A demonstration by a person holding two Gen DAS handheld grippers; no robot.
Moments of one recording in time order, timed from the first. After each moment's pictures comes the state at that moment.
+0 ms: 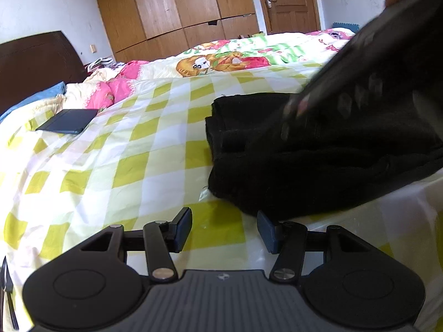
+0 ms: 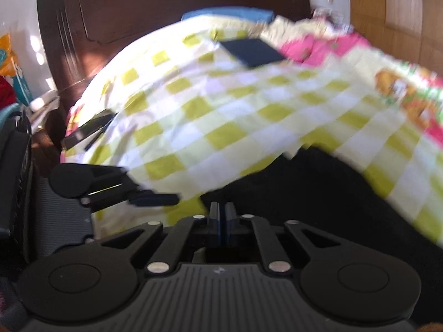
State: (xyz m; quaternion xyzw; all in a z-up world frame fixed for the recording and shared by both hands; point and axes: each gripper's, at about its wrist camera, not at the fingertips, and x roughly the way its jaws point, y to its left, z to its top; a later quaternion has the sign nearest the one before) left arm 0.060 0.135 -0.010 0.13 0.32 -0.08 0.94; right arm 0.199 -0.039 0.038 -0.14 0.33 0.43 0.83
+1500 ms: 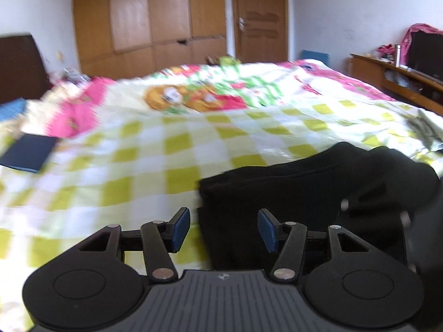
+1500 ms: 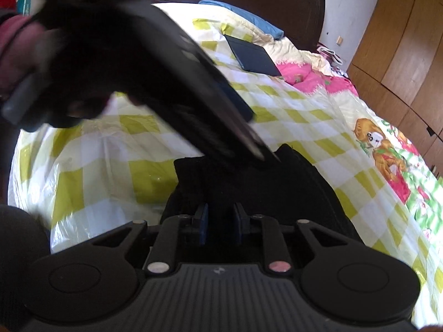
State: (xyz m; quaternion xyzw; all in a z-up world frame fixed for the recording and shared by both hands) left arm 0.157 0.139 0.040 0.07 0.31 -0.20 0.93; right arm 0.166 -0.035 -0.001 -0.29 0.25 0.39 0.84
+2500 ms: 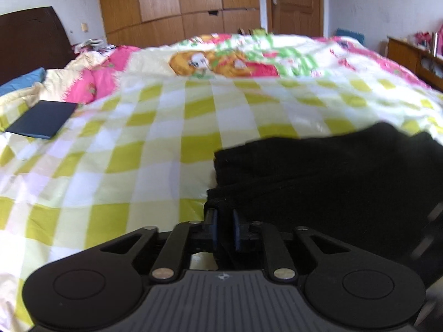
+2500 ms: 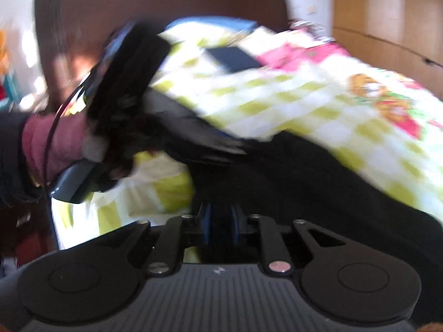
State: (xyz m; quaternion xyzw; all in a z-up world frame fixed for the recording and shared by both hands) left arm 0.163 0.131 0.016 0.07 0.35 -0.10 0.93; right arm 0.170 -0.102 0.037 -0.11 0.31 0.39 0.86
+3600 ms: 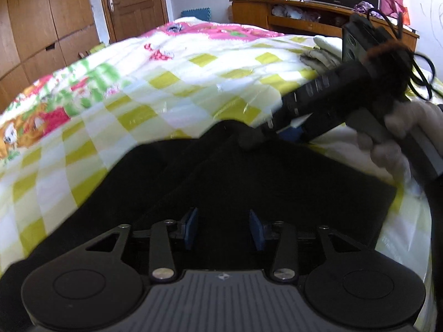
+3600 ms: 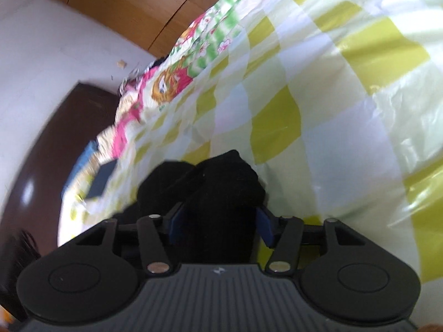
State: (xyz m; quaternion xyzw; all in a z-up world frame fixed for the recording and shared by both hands) left arm 0.172 -0.105 0.002 0.19 0.34 -0.39 0.83; right arm 0.276 -0.433 -0.053 0.39 0.39 0.19 0.81
